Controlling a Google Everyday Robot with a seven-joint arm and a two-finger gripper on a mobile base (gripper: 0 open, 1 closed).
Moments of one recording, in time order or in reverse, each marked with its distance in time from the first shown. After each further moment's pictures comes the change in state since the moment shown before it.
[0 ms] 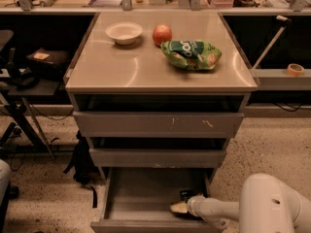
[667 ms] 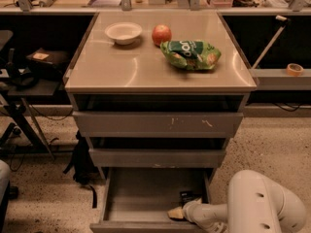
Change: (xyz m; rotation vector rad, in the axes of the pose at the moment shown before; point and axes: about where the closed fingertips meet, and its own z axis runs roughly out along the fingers) arm 0.024 0.023 0.018 0.030 0.032 -0.030
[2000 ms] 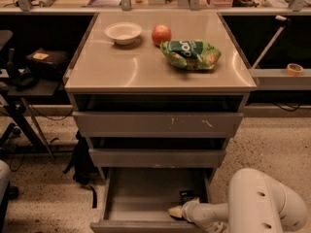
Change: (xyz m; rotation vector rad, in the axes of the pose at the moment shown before) arm -0.004 0.001 -0.006 0.000 0.000 0.000
